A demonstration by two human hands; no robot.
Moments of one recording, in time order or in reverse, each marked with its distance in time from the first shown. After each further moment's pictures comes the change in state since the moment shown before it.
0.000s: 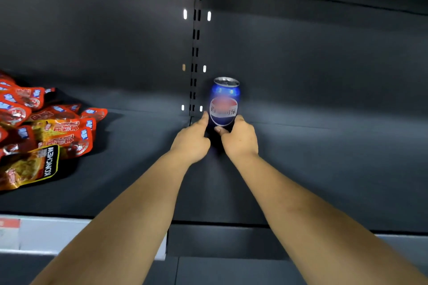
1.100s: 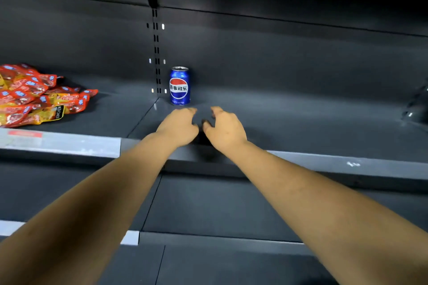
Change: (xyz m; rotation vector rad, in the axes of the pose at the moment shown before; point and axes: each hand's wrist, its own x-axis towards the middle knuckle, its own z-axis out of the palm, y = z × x) left_hand -0.153 0.137 0.049 0.292 0.121 0.048; right_hand -0.147 0.060 -0.159 -0.173 -0.114 -0.311
